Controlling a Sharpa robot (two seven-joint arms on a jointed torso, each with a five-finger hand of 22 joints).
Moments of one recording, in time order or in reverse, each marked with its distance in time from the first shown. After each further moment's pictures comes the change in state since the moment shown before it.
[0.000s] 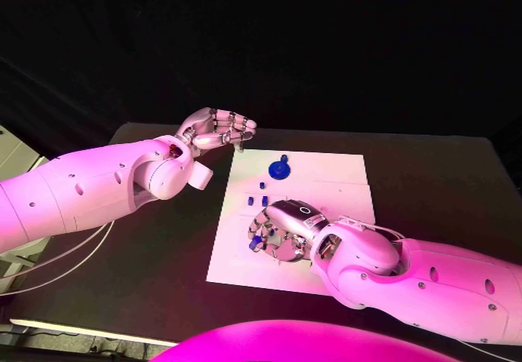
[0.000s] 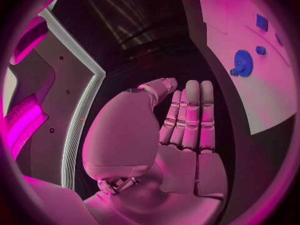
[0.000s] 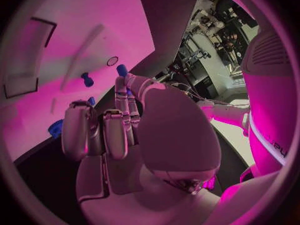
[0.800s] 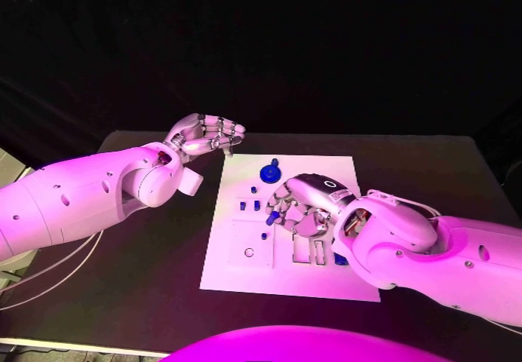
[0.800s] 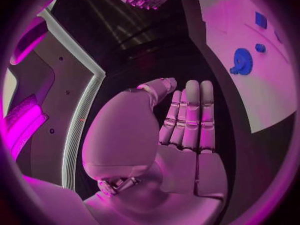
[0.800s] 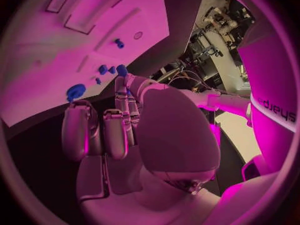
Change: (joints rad) left arm 0.000 0.001 0.000 -0.008 -0.002 -0.002 0.001; left_hand -0.004 -0.004 0.003 0.003 0.000 0.000 0.000 -0.004 0.000 0.000 0.000 -0.006 0.000 0.000 0.000 0.000 0.001 0.000 0.000 0.000 0.000 0.000; right arm 0.112 -0.148 0.023 0.112 0.042 0.002 -0.043; right_hand 0.017 0.006 -0.009 0.009 -0.009 0.004 -0.004 -0.012 -0.001 -0.003 -0.004 0.008 -0.001 0.000 0.000 0.000 0.001 0.000 0.000 0.000 0.000 -0.001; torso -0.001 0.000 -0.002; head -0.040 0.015
